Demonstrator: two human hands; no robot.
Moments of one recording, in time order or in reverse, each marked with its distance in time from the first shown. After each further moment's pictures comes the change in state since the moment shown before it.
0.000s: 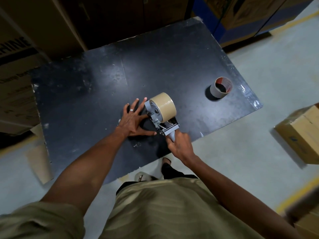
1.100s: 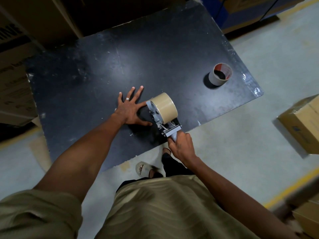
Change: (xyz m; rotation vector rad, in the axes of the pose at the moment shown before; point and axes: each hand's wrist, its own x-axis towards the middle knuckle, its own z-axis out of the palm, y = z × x) left_hand 0.006 0.007 -0.010 0.087 -0.230 -0.071; right_hand -0.036 0.038 0.012 0.021 -0.034 0.042
